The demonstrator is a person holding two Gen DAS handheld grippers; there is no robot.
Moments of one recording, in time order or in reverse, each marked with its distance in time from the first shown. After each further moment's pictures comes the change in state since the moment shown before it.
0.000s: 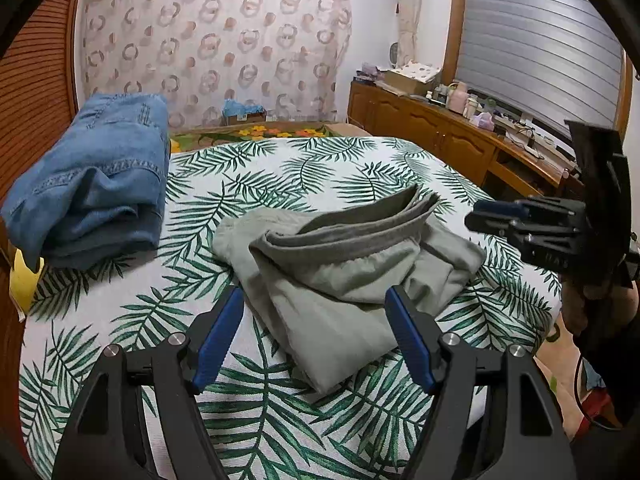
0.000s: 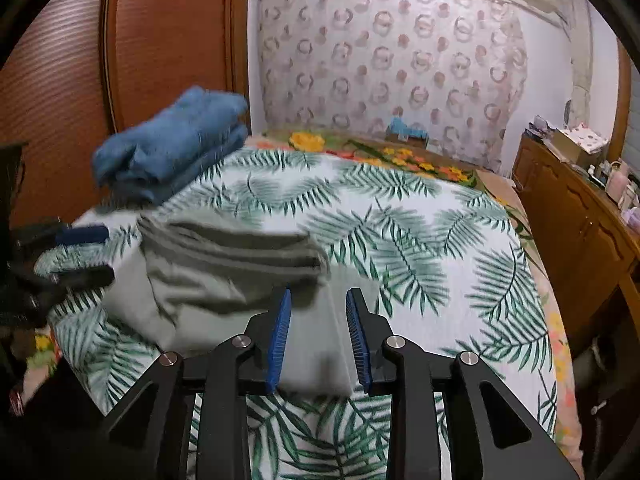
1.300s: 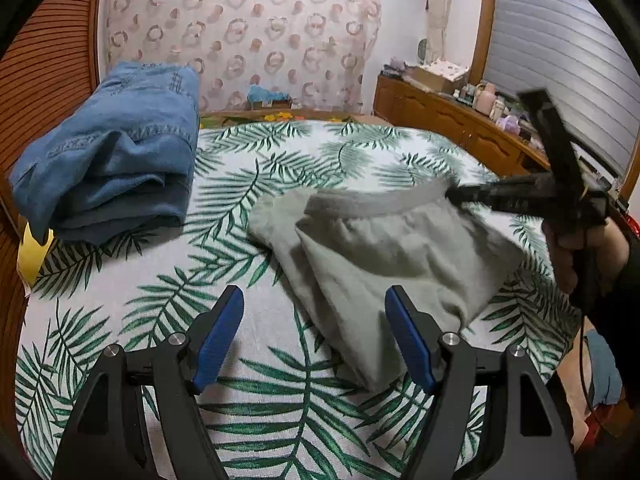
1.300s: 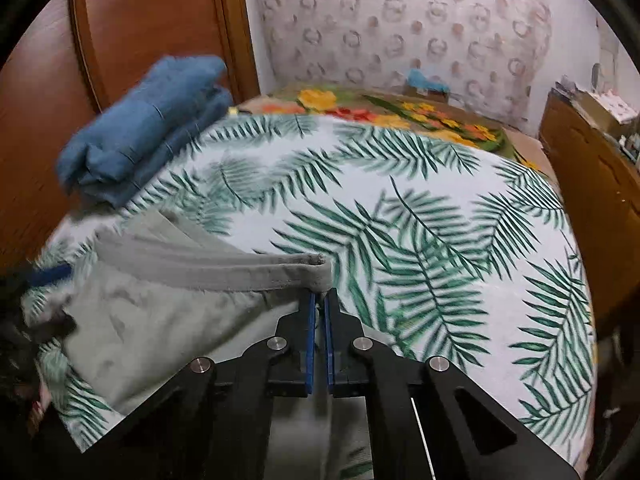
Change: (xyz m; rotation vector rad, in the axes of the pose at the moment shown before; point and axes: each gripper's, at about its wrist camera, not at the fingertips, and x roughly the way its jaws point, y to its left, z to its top) left arm 0.012 0.023 -0.005 -0.067 0.018 0.056; right arm 0.108 -0.034 0.057 0.024 0.184 0.063
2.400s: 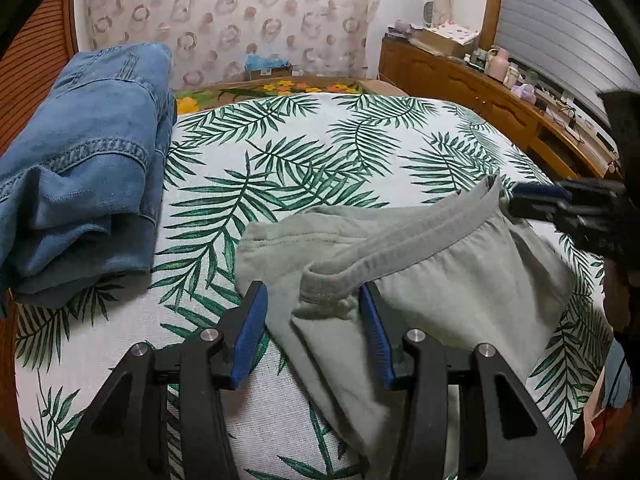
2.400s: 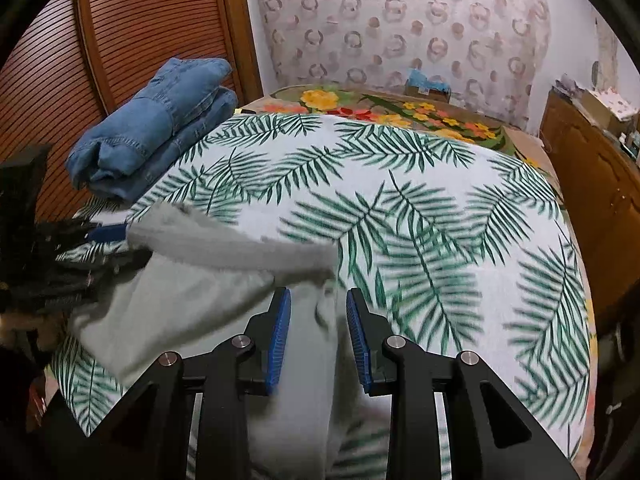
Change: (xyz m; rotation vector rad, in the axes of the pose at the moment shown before) left arm 0.072 0.006 0.042 0.041 0.154 0.042; right arm -0.020 0.001 -0.001 0.019 -0.027 0.033
